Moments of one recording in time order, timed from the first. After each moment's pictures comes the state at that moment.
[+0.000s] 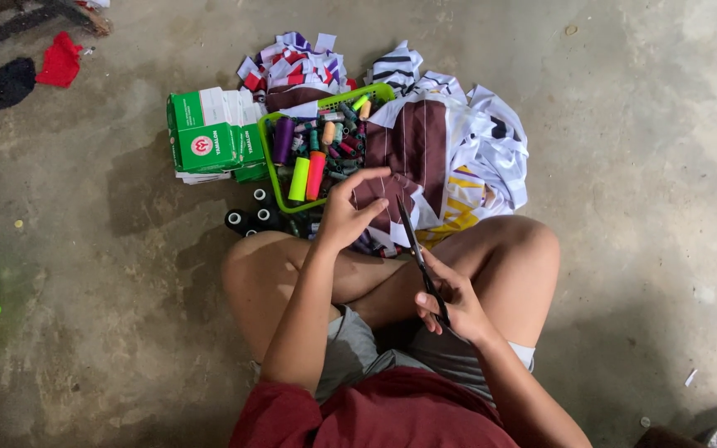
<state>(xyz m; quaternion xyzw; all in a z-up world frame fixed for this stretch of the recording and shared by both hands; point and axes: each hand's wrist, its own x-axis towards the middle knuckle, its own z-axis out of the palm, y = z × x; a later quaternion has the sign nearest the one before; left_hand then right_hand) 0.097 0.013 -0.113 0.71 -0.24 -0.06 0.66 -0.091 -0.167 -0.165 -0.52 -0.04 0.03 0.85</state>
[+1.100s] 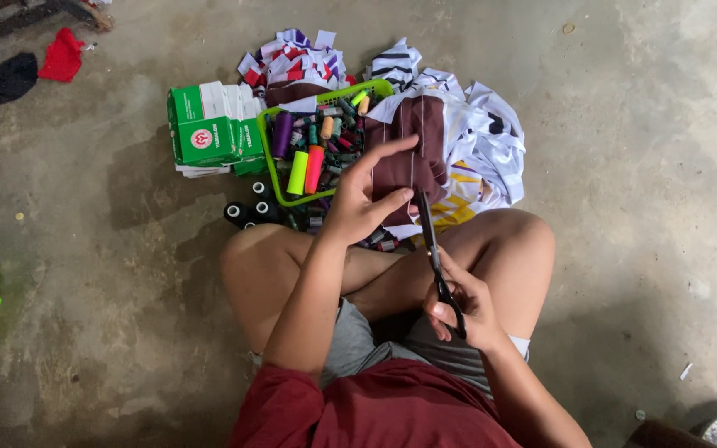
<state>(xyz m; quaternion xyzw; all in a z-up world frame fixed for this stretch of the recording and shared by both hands) 0.075 -0.006 -0.048 0.50 -0.32 -0.14 0.79 -0.108 -0.169 -0.124 -0.48 -0.17 -0.04 0.86</state>
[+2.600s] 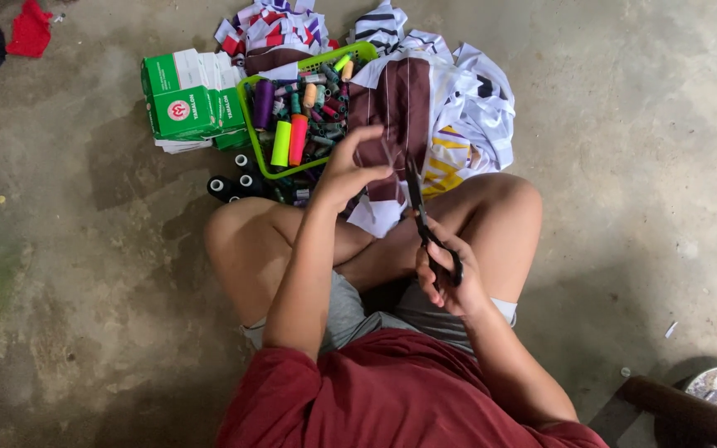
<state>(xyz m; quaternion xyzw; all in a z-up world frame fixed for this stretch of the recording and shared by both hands) 0.082 -0.020 -0.123 0.69 -0.16 -0.15 0.69 -0.121 -0.162 -0.119 -0.39 0.05 0.01 0.92</state>
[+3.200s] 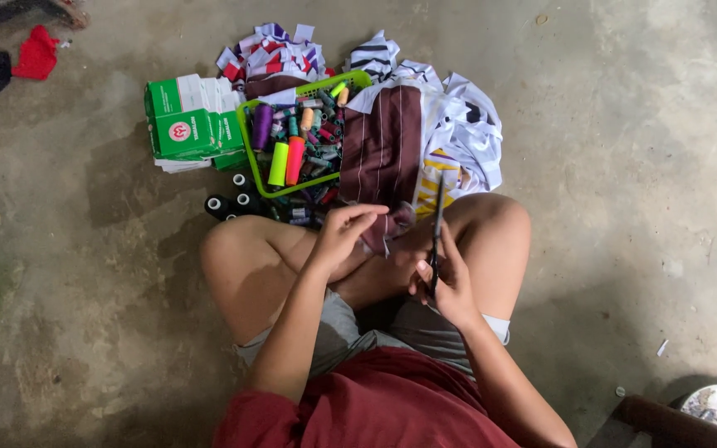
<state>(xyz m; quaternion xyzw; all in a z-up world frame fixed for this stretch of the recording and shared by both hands) 0.023 0.006 -0.140 0.69 -0.19 -0.16 0.68 -0.122 -0.173 -0.161 -0.60 0.06 -0.09 0.79</state>
